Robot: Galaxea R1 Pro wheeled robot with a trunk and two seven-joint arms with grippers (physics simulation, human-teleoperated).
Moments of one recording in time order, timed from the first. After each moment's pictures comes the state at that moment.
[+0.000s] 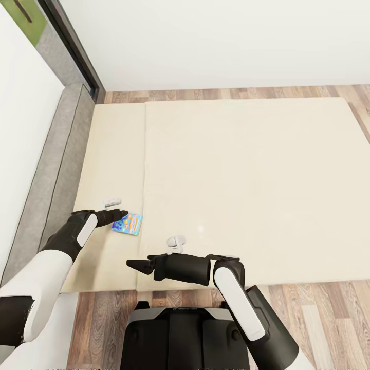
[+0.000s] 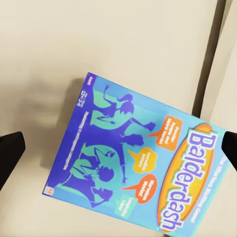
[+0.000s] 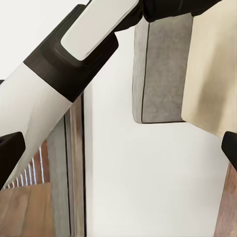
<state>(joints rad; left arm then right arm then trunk) -1.04 0.18 -0.05 -0.64 0.35 0.57 -0.06 -0.50 0.11 0.49 -1.60 -0.86 0.90 0.21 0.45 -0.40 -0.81</state>
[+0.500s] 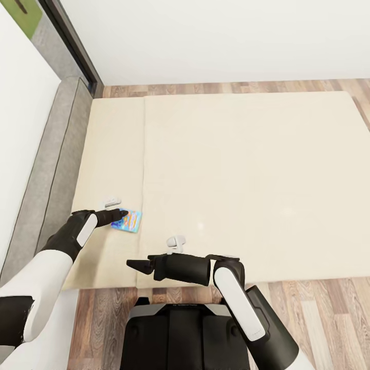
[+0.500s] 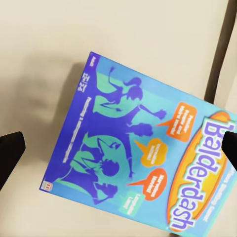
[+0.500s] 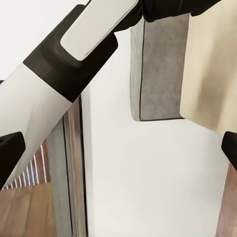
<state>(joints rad) -1.04 0.18 -0.05 -0.64 0.35 0.57 -0.07 -0.50 0.11 0.49 -1.60 -0.86 0.90 0.21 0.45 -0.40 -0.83</state>
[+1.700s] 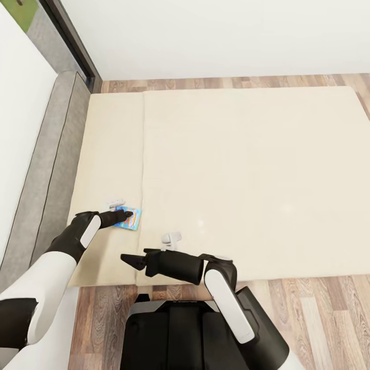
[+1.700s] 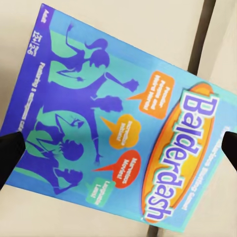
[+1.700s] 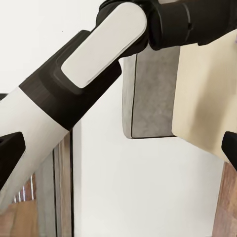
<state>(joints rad) -1.03 0.16 -0.04 -0.65 0.36 0.58 -0.09 -0.50 0.16 0.51 -1.57 -0.77 0.80 0.22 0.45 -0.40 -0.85</state>
